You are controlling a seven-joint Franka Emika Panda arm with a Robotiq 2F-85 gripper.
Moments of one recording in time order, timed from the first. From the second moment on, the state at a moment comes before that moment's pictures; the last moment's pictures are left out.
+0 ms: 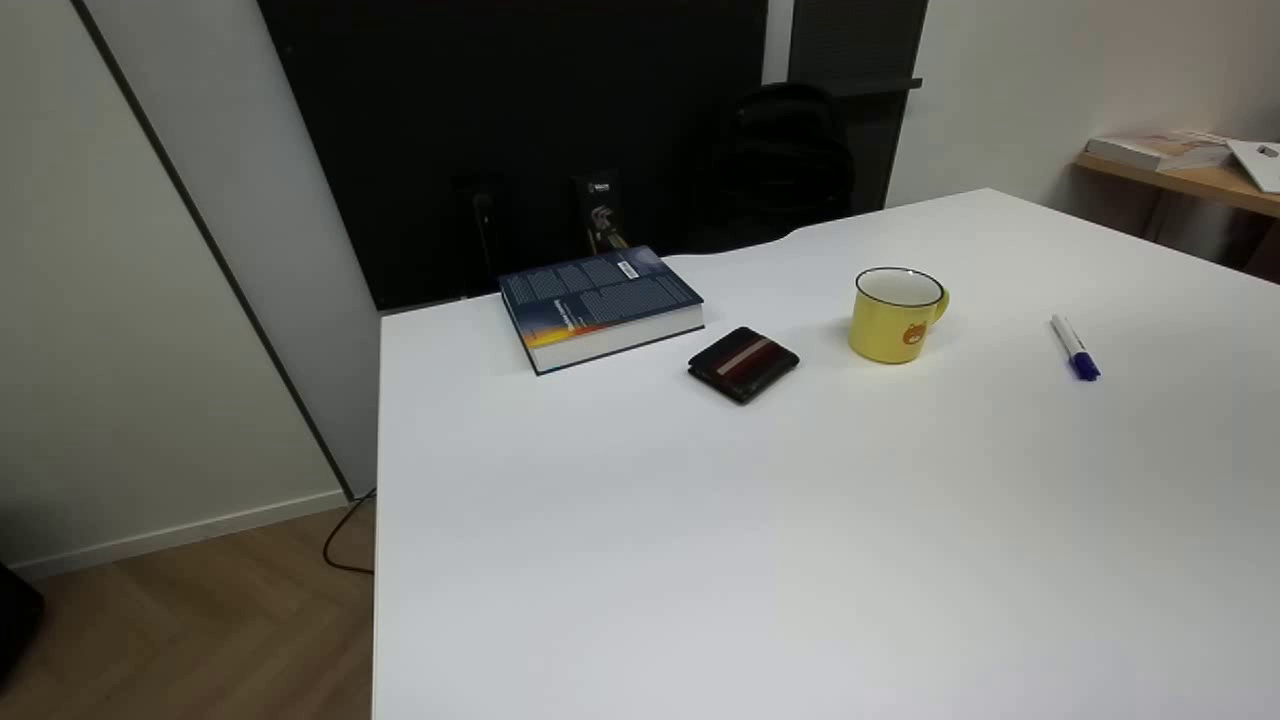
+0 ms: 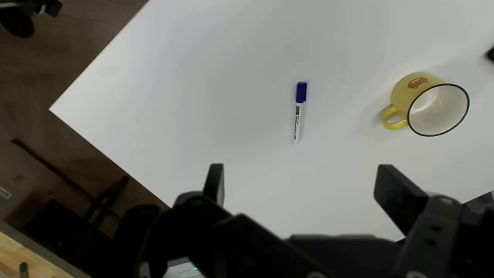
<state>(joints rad) -0.30 -0.21 0.17 -2.72 -0.20 2.66 0.71</state>
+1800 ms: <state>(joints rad) -0.04 0.44 -0.18 -2.31 -0.14 2.78 0.75</state>
